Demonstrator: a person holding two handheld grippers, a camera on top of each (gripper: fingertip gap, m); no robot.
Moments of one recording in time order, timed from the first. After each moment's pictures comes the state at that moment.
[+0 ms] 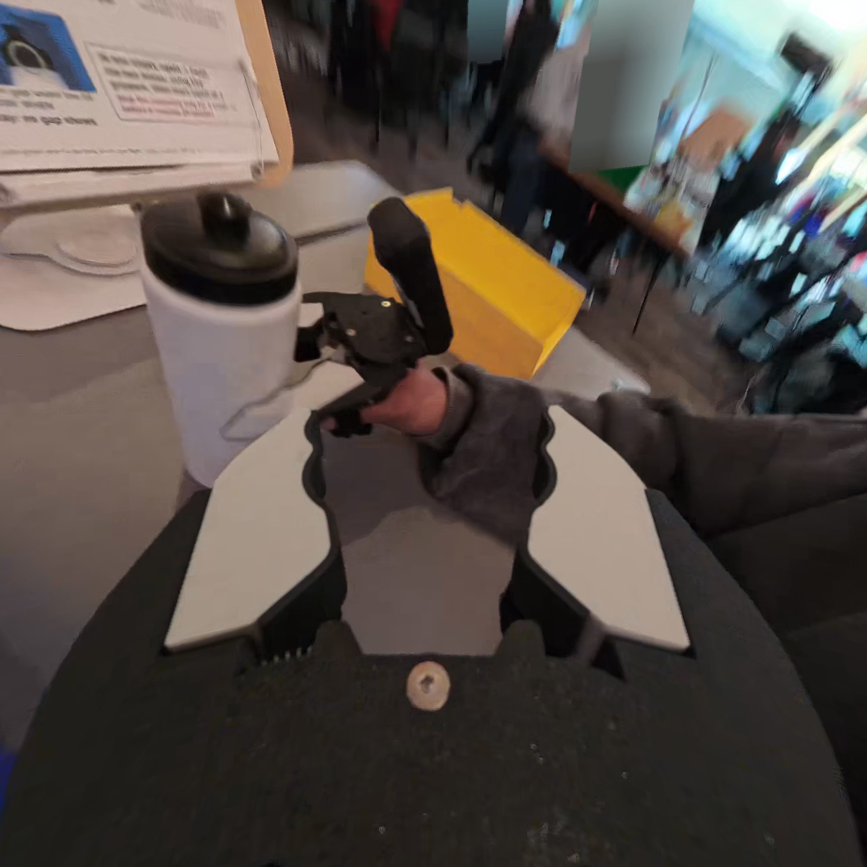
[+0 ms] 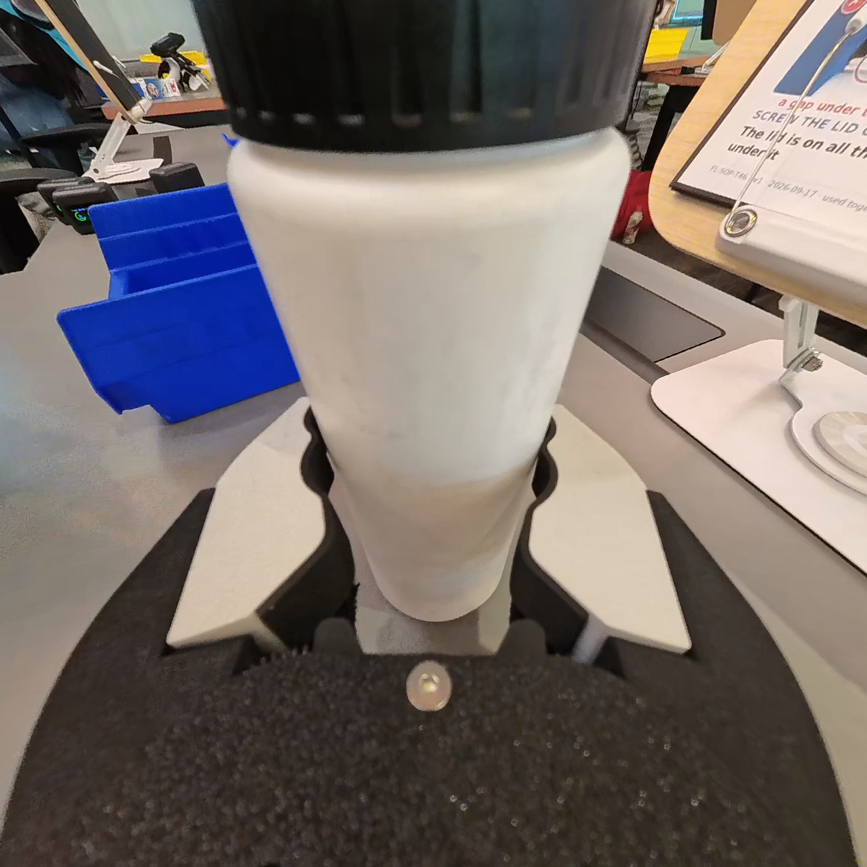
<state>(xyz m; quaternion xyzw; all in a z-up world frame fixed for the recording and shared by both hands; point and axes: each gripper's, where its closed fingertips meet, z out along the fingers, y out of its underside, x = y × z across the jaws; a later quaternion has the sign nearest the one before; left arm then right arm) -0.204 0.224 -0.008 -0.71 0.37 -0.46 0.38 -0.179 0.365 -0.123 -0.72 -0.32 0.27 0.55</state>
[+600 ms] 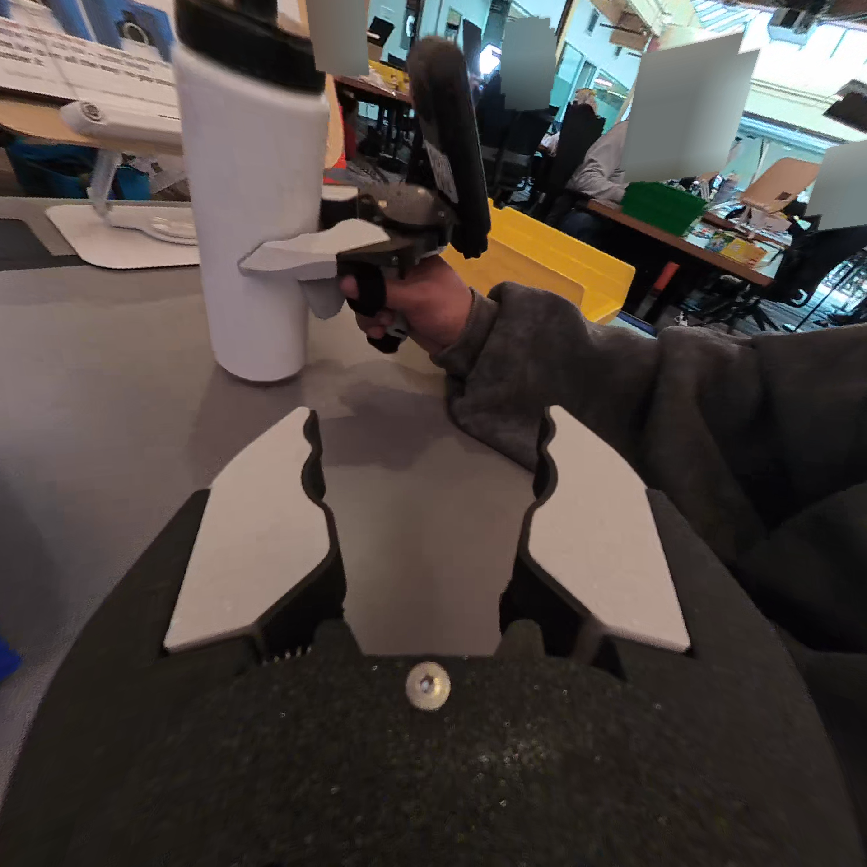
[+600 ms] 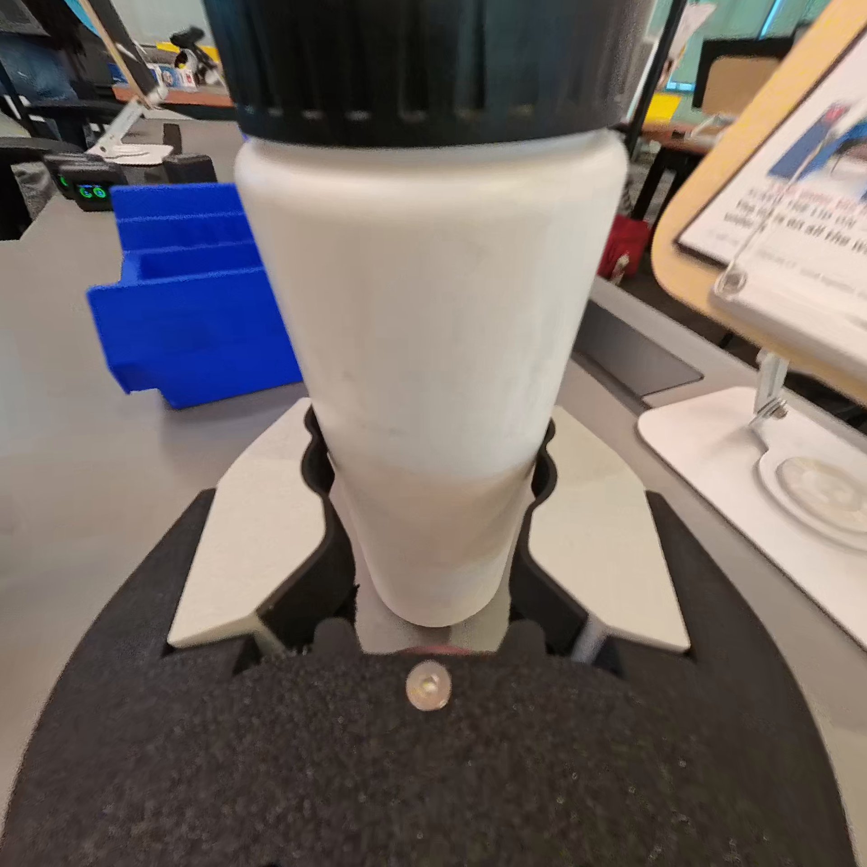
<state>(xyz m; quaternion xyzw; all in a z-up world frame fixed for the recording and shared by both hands) -0.244 0.163 -0.094 -0.69 0.33 -0.42 0.49 -0.181 0.351 -0.112 -0.69 -0.35 0.24 0.58</state>
